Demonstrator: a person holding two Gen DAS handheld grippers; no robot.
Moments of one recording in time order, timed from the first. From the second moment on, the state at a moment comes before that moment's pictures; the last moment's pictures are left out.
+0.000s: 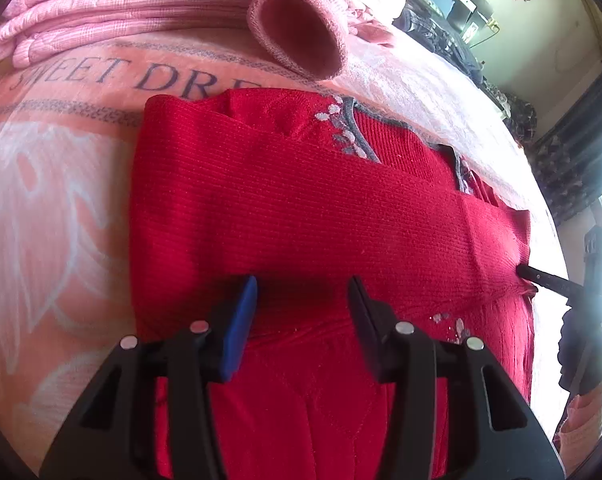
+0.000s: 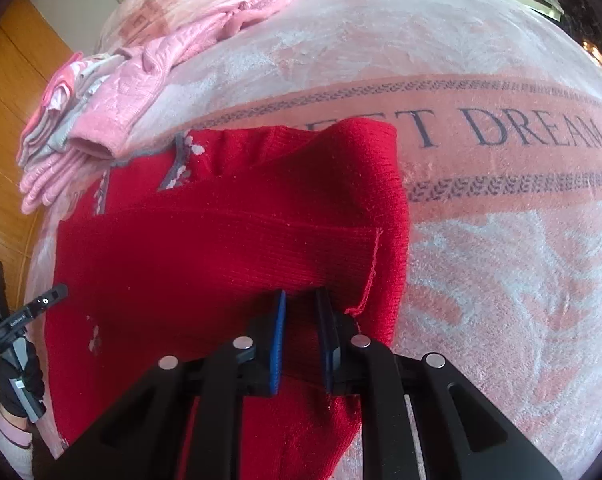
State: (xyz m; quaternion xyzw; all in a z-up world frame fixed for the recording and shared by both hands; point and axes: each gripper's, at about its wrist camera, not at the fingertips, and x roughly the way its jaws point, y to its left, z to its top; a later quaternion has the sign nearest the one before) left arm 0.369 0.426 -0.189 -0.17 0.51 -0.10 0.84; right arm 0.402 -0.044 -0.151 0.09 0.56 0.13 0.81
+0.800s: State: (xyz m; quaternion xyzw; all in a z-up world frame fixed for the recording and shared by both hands) left arm 0.089 0.492 -0.170 -0.21 0.56 -0.07 0.80; right arm 0.097 -0.069 -0.122 0.07 0.57 0.19 0.79
